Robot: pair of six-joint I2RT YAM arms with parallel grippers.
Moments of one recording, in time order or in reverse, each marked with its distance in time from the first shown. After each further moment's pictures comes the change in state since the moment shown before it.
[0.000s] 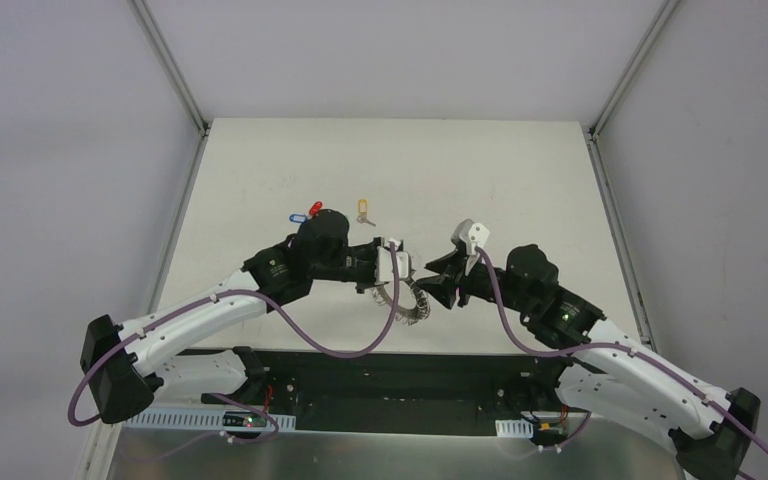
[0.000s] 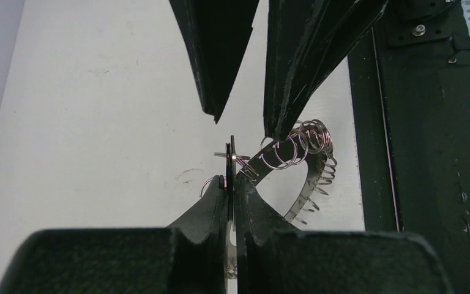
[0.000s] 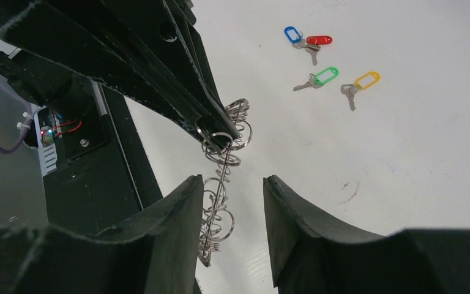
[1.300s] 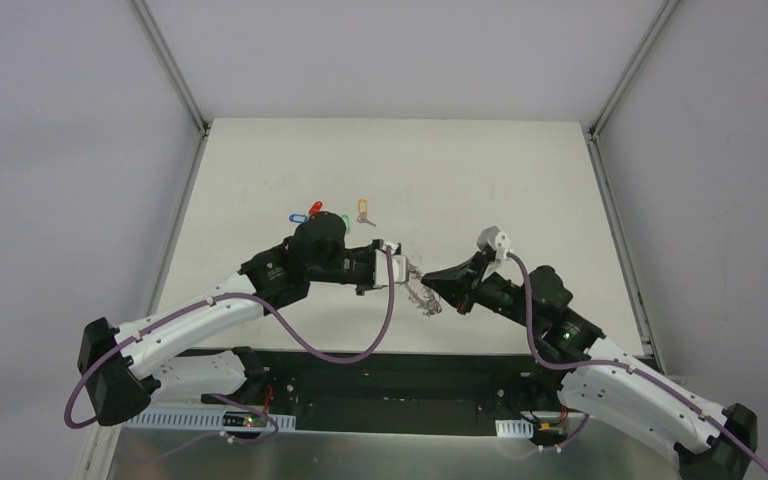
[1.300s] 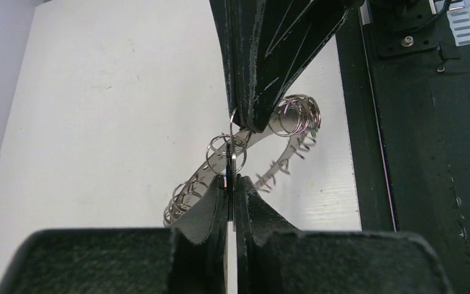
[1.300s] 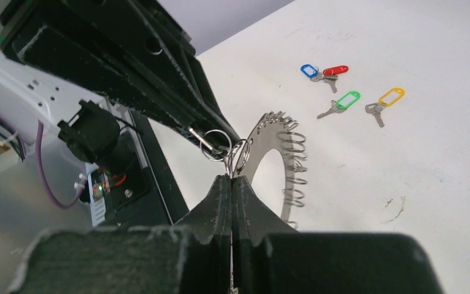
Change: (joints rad) left arm -0.007 -0.029 -0.019 0.031 0.035 0.000; right arm -0.010 -0.126 -0.185 0.253 -0.021 0.210
